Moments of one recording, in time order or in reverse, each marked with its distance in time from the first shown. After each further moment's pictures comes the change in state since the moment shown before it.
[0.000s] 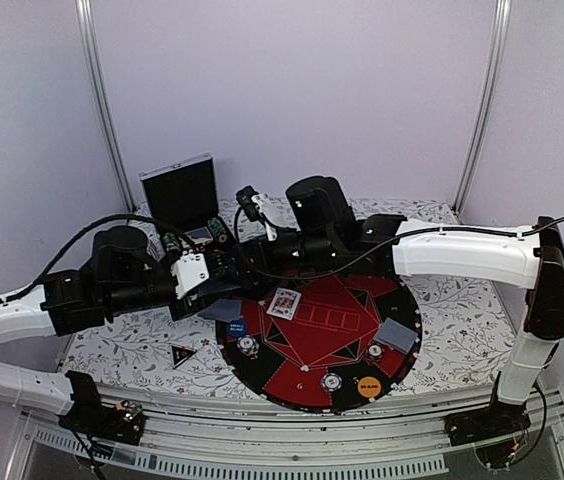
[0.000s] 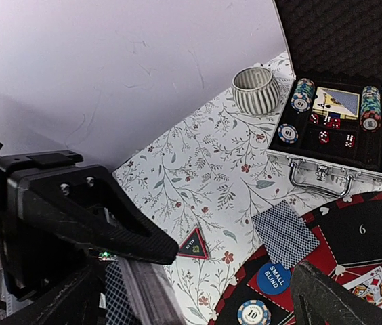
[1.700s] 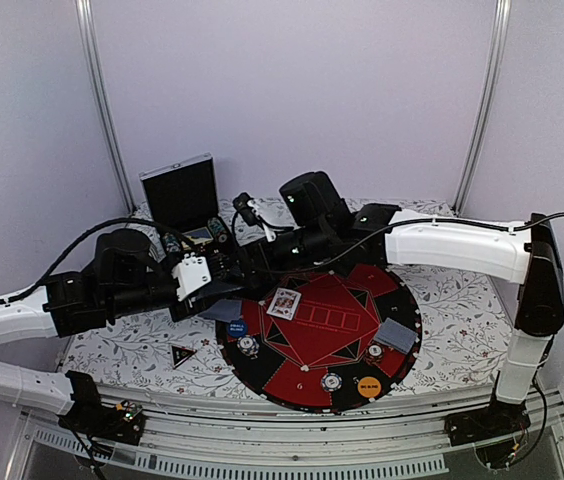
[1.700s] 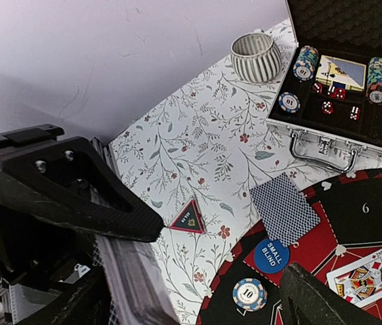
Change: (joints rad) left arm -0.002 0.006 -0.013 0.001 -0.035 0.014; right arm -0.032 0.056 0.101 -0.178 -0.082 -0.038
